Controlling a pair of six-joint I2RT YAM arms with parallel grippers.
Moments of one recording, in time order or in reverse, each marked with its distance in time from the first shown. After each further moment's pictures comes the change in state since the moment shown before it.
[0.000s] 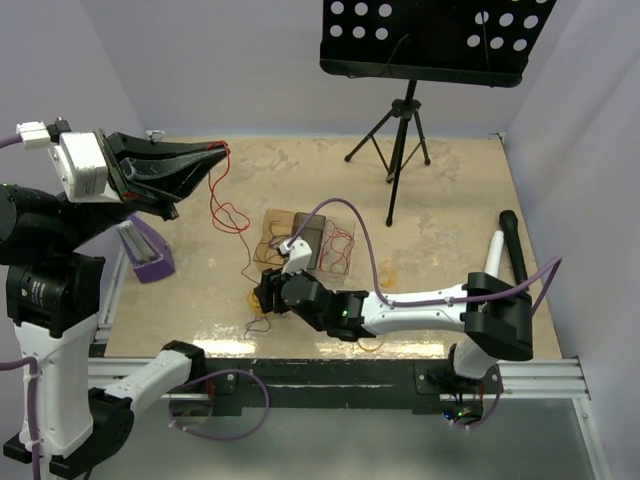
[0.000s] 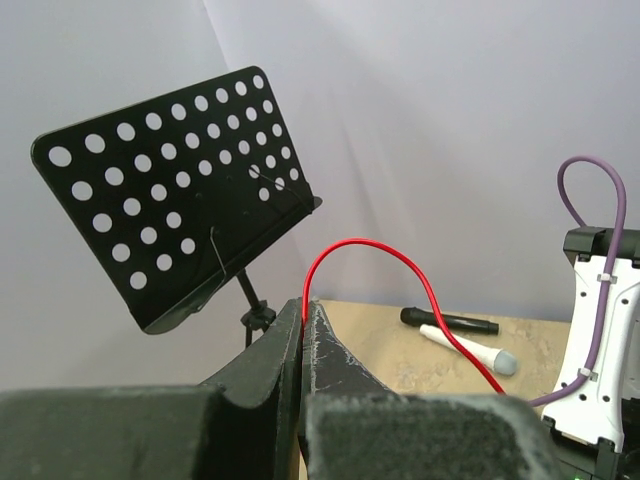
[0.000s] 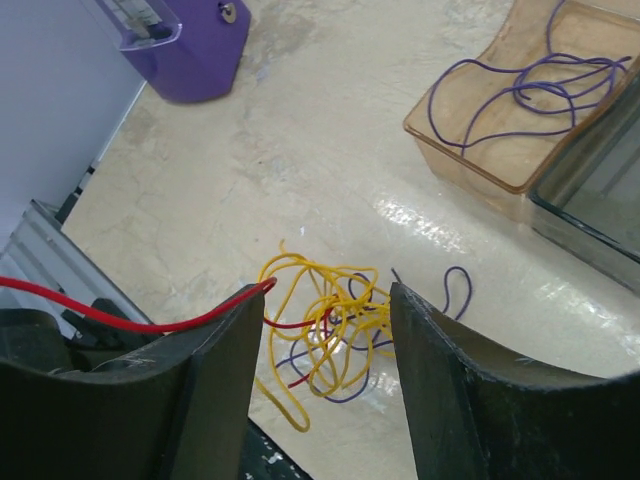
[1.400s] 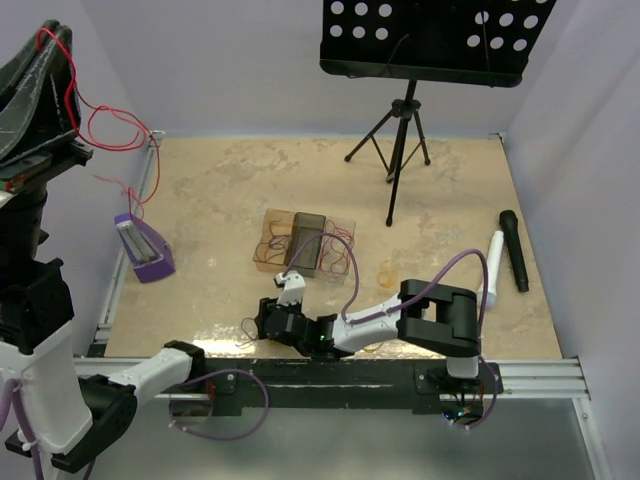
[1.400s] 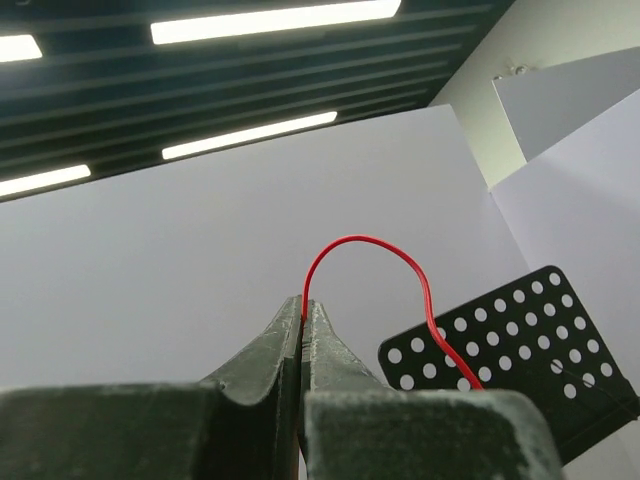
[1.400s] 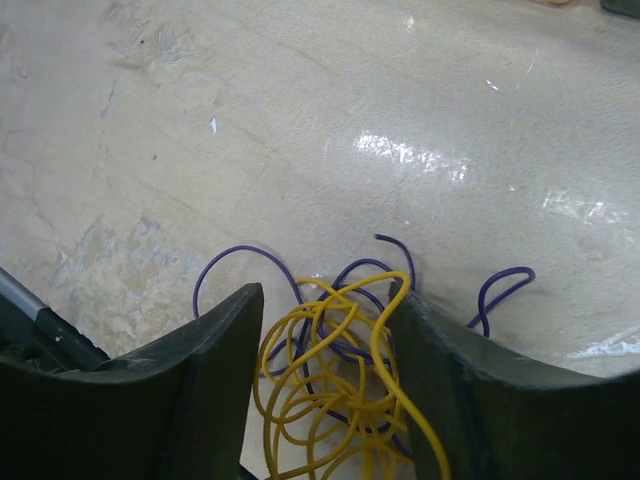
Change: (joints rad) left arm 0.001 0.103 0.323 0.263 -0.471 0.263; right arm 0.086 0.306 -0.023 0.104 0.079 0.277
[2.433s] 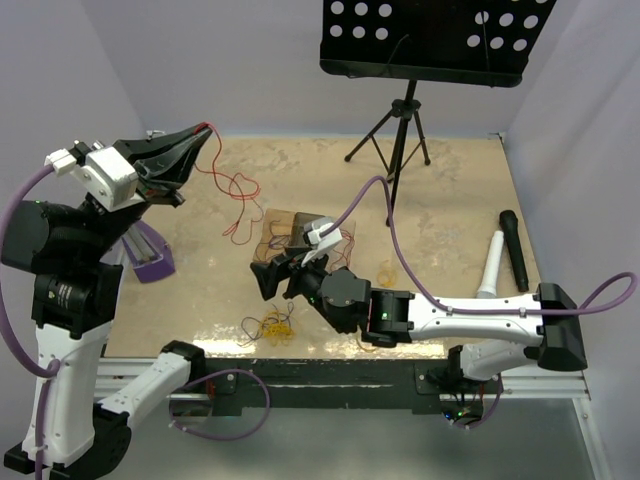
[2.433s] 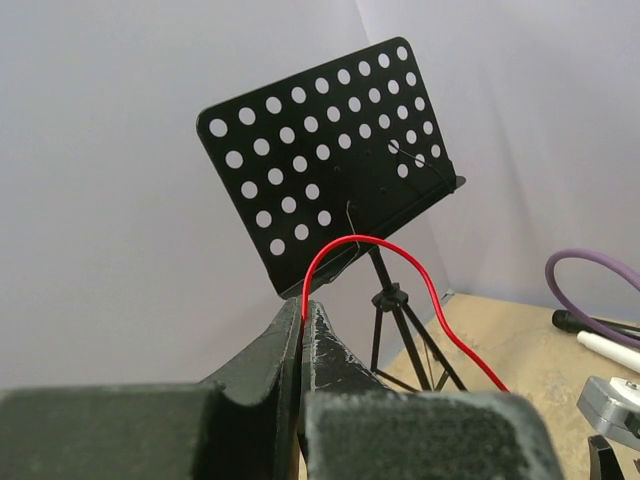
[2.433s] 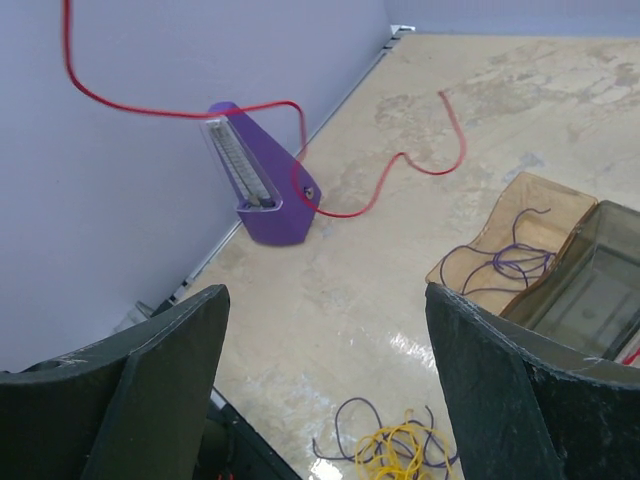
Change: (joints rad) left arm 0.000 -0.206 -0.576 -0.111 0.199 -0.045; right arm 0.000 -0.582 0.093 -0.083 0.103 -0.510
